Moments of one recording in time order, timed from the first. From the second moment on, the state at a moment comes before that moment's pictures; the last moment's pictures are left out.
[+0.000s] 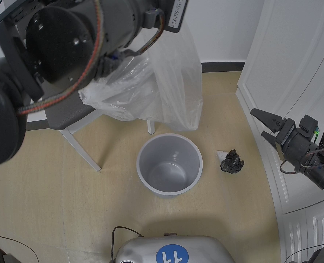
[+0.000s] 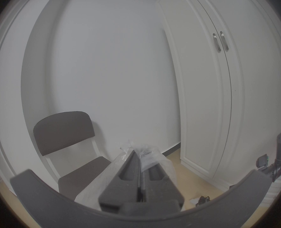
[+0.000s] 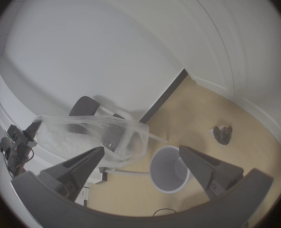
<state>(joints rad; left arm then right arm) -0.98 1.71 -1.51 -0.59 0.64 0.53 0.47 1.44 -0.48 -0.96 -0.05 0.79</state>
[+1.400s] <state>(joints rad) -0.94 1.71 -1.73 -0.23 0.02 0.29 0.31 2.10 -0.60 -1.55 0.37 1.09</state>
